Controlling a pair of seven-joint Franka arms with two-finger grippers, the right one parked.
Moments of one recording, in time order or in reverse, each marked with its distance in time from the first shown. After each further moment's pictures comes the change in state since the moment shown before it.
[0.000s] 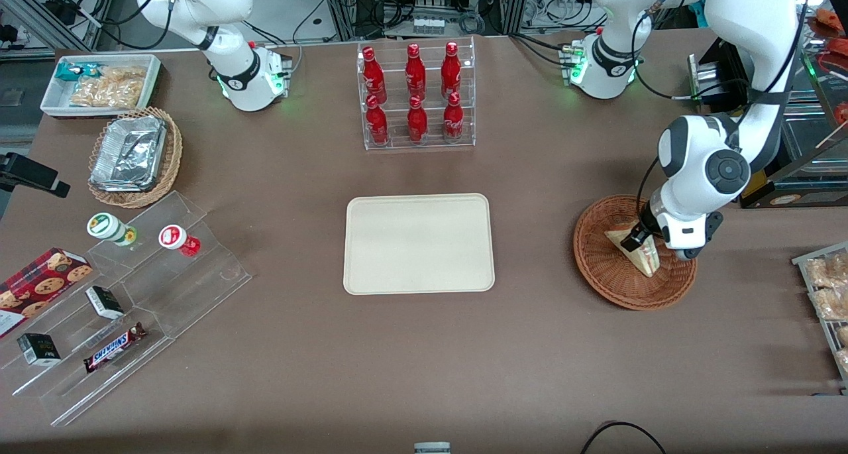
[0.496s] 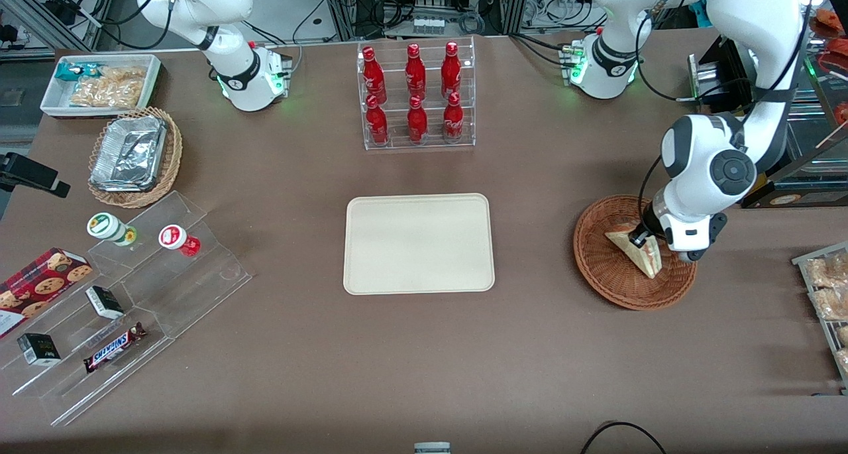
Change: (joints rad) arm -0.005 -0.026 -0.006 0.083 0.000 -0.135 0.003
